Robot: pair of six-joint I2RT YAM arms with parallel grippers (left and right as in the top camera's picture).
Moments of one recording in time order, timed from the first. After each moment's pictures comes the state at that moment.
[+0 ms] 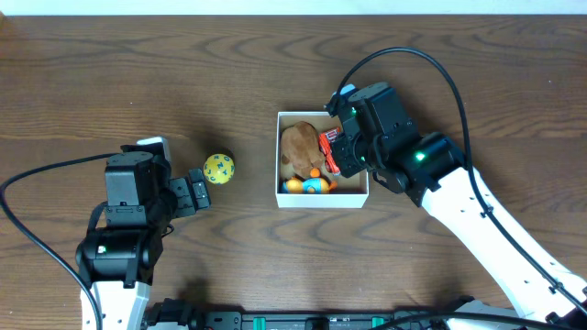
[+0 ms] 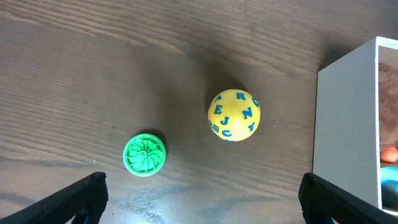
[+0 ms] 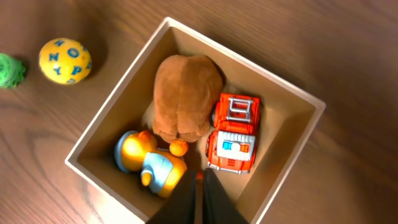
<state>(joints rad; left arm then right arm) 0.00 0.88 0.83 -0.84 0.00 -0.19 0.56 1.45 1.26 -0.74 -0.03 0.12</state>
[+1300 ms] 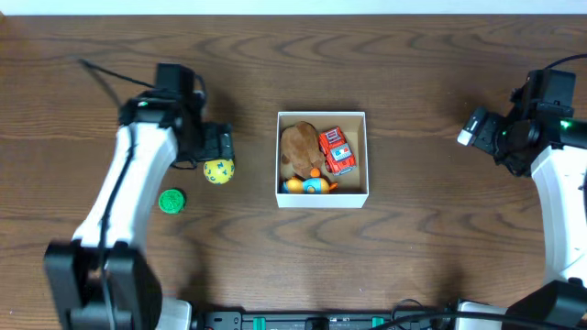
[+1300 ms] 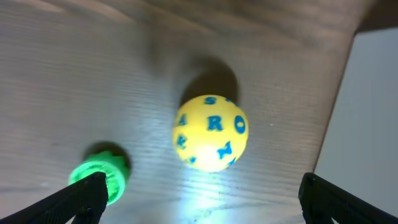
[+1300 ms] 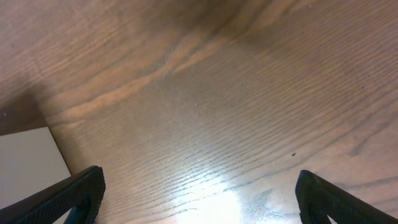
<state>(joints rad) -0.09 1.66 1.28 -1.00 0.04 -0.20 -0.21 1.48 1.25 -0.94 -0.03 0.32</state>
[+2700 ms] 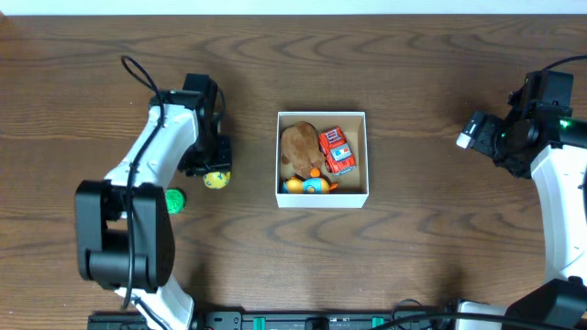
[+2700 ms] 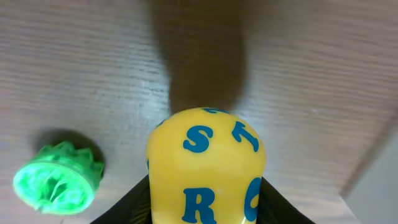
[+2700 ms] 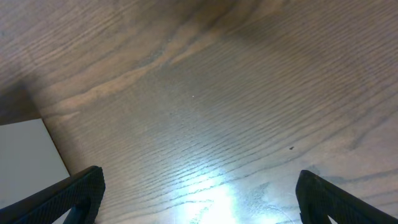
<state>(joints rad) -0.12 1.84 1.33 -1.09 0.04 -0.22 -0.21 1.48 1.25 -0.96 -0.03 0.30</state>
